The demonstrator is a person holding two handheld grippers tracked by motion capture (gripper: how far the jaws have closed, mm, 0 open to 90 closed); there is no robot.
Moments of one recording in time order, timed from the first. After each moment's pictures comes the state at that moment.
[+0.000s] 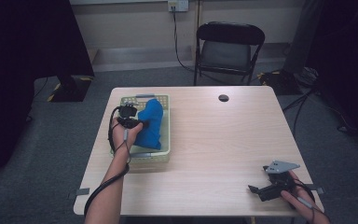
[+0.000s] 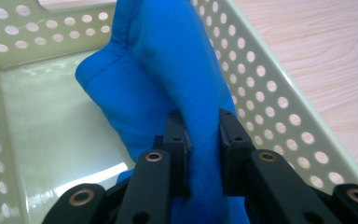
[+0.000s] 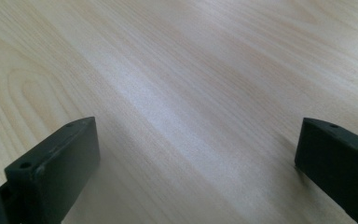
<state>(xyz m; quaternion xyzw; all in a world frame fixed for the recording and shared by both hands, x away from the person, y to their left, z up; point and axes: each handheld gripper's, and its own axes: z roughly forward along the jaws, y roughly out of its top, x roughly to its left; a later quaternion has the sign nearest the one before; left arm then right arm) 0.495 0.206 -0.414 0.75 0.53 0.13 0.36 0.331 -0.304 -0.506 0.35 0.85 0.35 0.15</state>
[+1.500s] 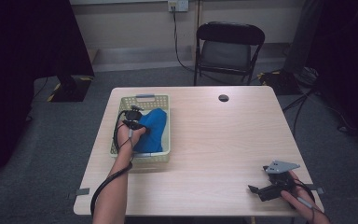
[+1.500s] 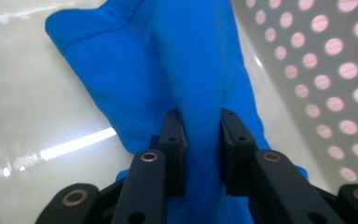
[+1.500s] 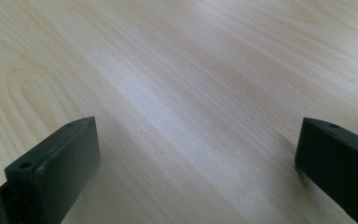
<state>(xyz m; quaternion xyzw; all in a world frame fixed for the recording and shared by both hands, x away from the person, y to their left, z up) 0.519 0.203 -0.453 0.78 0.55 0.07 0.28 0.331 -0.304 -0.506 0.35 0.85 0.35 0.15</state>
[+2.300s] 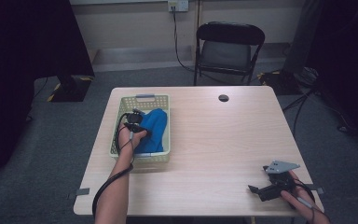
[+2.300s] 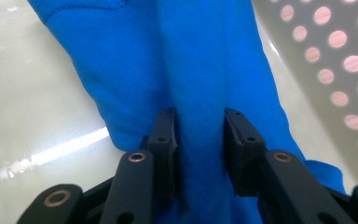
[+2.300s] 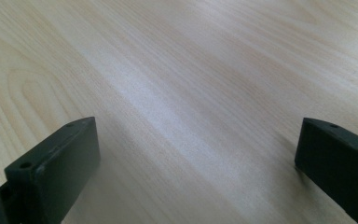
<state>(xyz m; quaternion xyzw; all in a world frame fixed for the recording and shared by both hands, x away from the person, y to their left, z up) 0.520 0.203 -0.470 0.79 0.54 0.08 0.28 0.331 -0.304 -0.506 0.35 0.85 0.35 0.15</state>
